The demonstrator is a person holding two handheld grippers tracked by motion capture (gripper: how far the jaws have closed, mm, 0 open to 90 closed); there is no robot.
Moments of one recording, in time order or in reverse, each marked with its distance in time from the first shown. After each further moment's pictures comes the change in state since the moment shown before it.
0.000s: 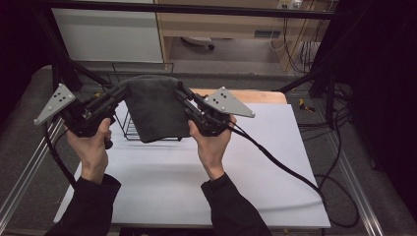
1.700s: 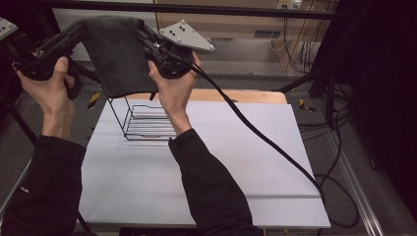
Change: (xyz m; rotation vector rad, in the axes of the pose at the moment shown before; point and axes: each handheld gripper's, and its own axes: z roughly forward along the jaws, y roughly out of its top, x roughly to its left) left arm 0.071 0.099 0.017 -0.076 0.109 0.021; right arm 0.008 0.077 0.110 -0.071 0.004 -0.031
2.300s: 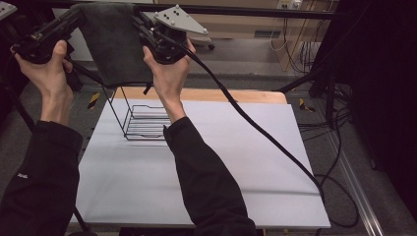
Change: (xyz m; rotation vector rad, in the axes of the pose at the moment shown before) left arm 0.018 0.013 0.026 0.007 0.041 0.001; right arm -0.011 0.008 0.028 -0.005 -0.007 0.017
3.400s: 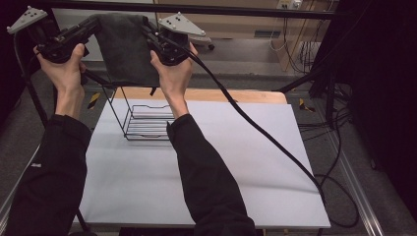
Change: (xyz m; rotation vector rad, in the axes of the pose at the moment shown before) left arm 0.019 -0.032 0.029 0.097 0.009 0.002; right arm -0.024 -0.031 0.015 0.104 -0.040 -0.014
